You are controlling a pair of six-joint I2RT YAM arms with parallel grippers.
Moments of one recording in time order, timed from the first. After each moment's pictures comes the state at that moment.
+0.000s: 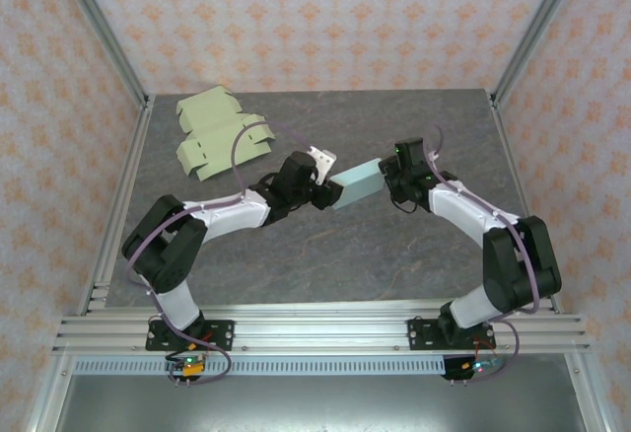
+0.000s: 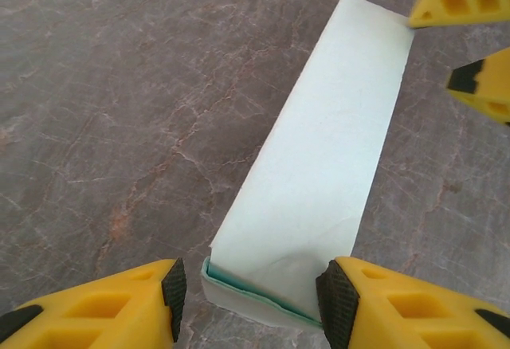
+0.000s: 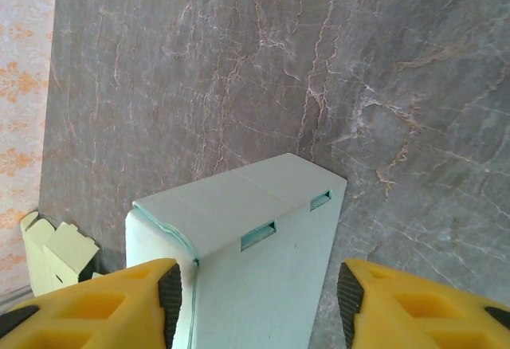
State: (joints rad) left arm -0.64 1.73 1.01 0.10 0.05 -0.11; right arm 0.32 1.49 0.92 -0.27 0.03 1.34
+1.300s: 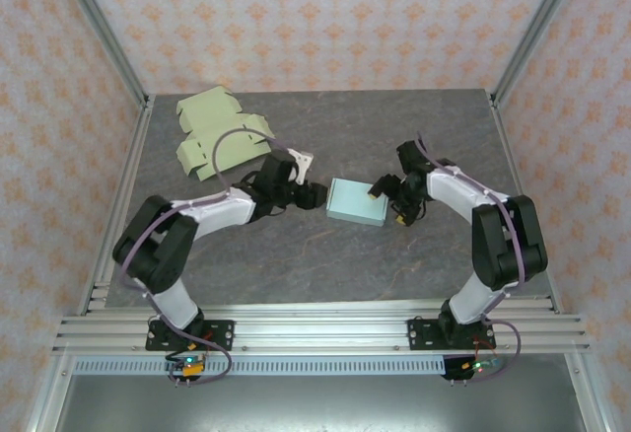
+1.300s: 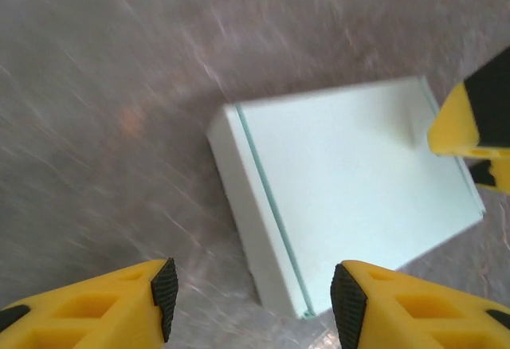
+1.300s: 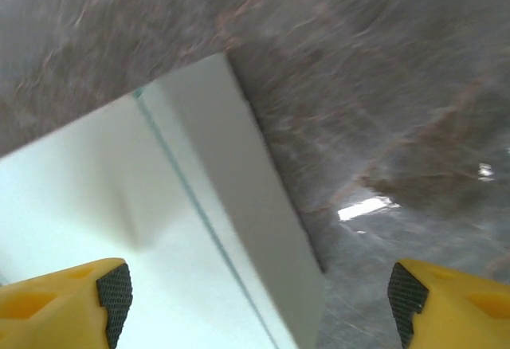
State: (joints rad) left arm -0.53 1.72 0.95 0.04 0.29 -0.34; right arm 0.26 1.64 1.01 -0.63 -0.30 0.90
